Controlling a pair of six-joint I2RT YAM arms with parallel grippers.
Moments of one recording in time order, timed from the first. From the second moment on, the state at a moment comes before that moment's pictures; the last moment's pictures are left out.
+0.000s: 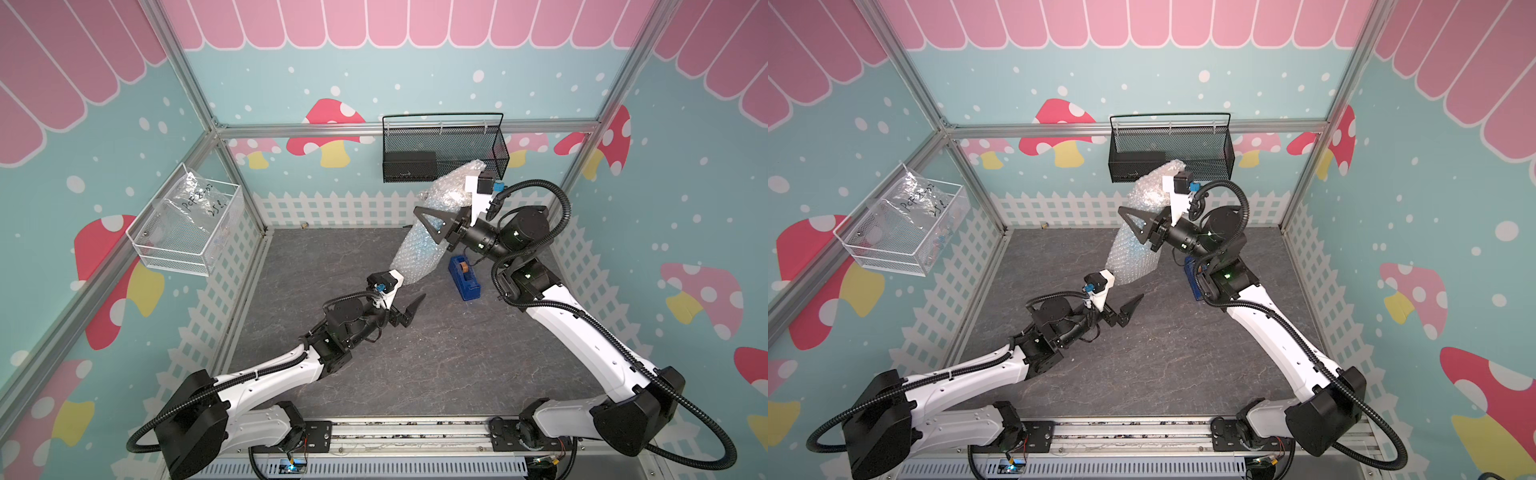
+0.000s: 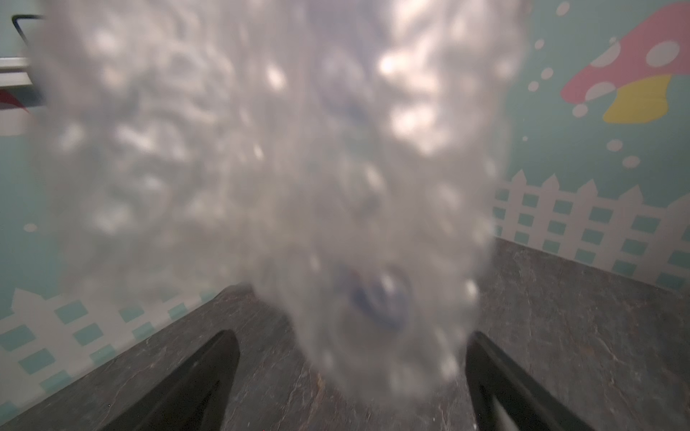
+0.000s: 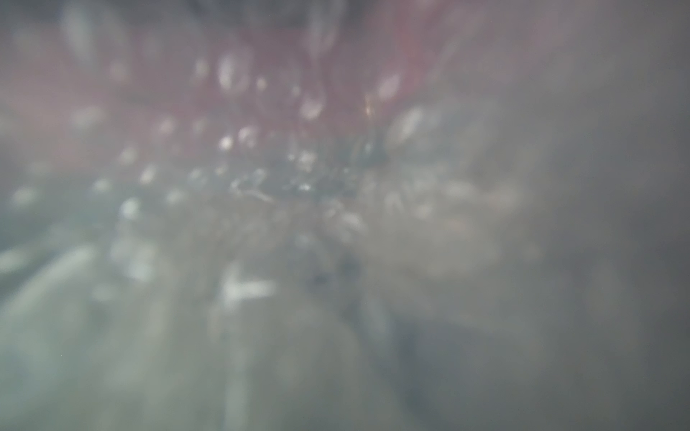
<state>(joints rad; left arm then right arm) -0.81 1.17 0.63 0.53 -0.03 0.12 0.53 1.34 1.37 0.33 -0.53 0.36</state>
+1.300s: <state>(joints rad) -0.93 1.45 1.06 0.60 -0.38 0.28 0.53 1.36 1.41 0.17 -0.58 0.30</state>
